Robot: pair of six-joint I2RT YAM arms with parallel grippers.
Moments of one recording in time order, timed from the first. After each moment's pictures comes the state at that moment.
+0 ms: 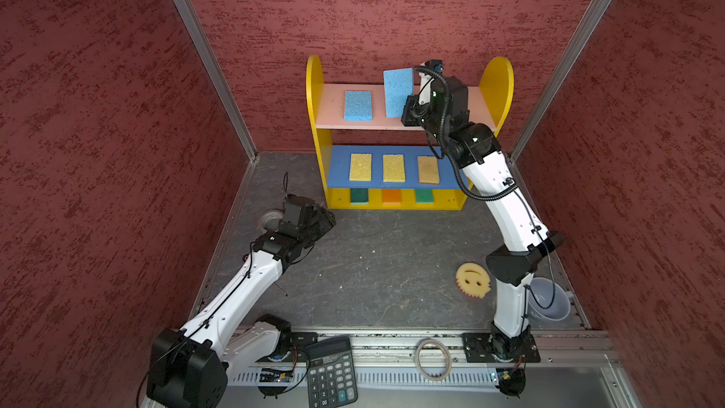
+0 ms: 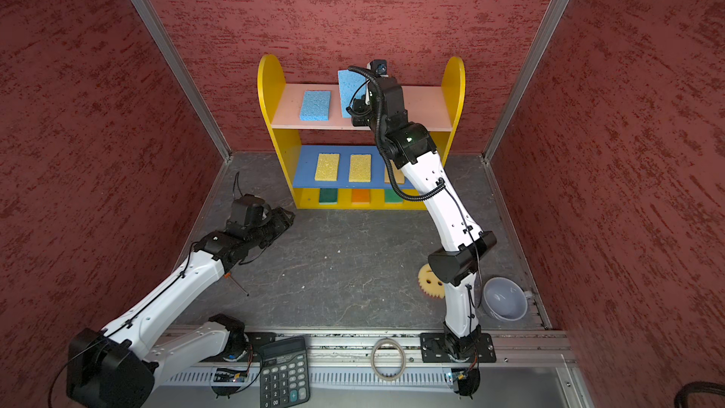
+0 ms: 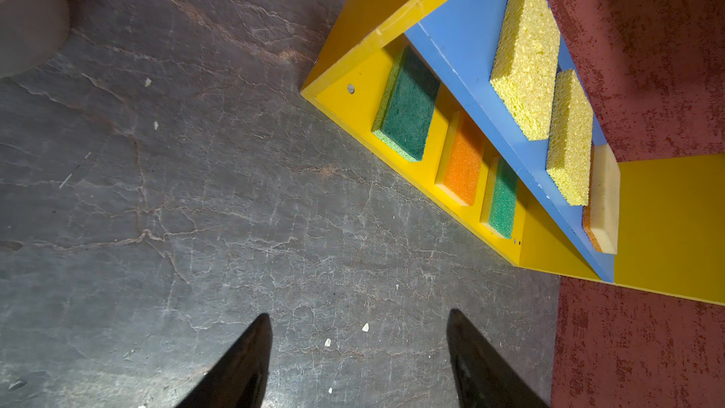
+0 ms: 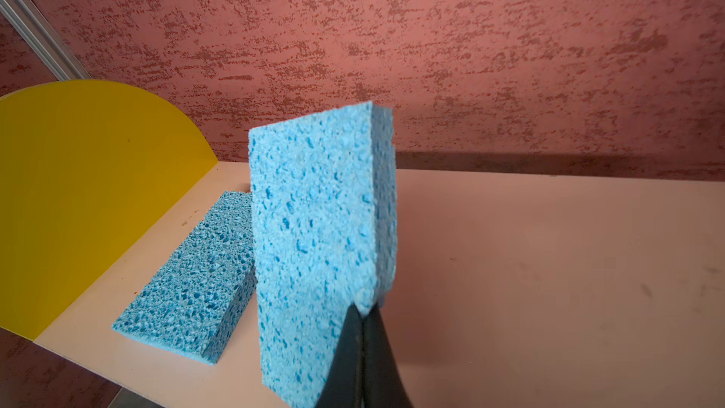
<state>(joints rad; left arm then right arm) -0.33 1.06 0.78 -0.46 0.01 -0.97 0.53 1.99 2.52 -0.73 0.22 0.27</state>
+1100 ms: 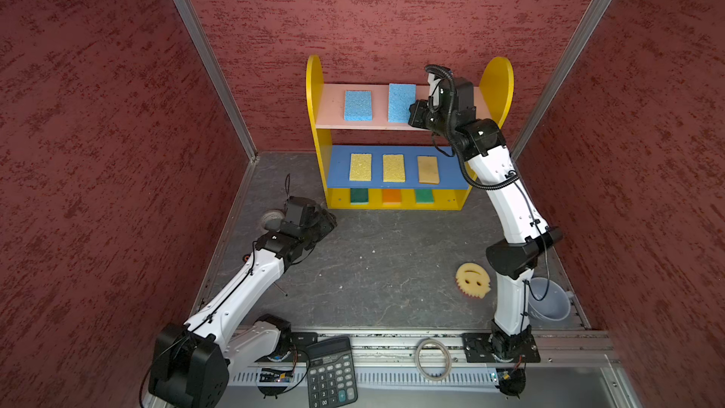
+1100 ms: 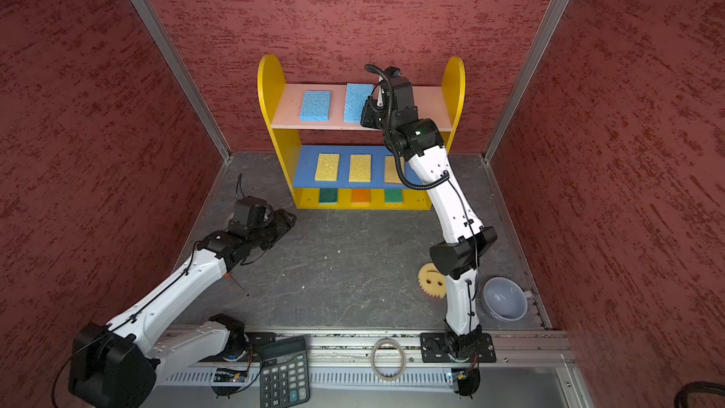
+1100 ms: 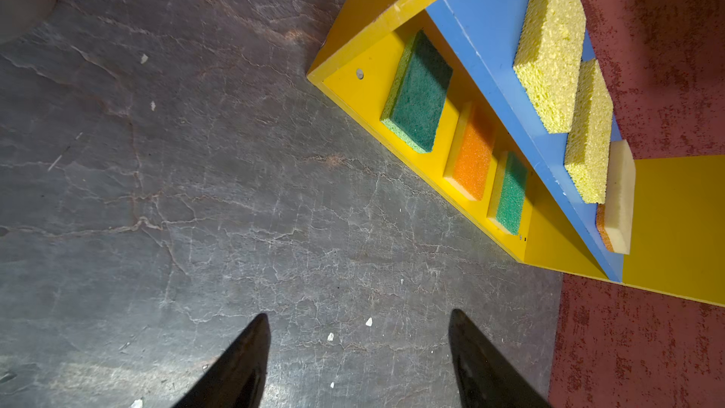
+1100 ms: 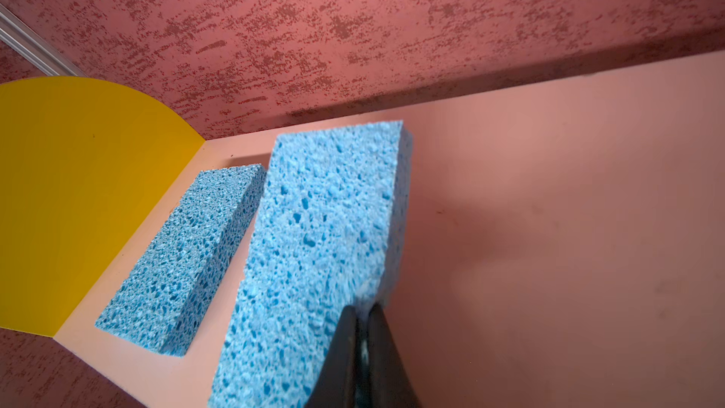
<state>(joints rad) -0.33 1.08 0.76 -0.45 0.03 -0.99 0.44 2.02 2.53 -0.82 0.03 0.44</state>
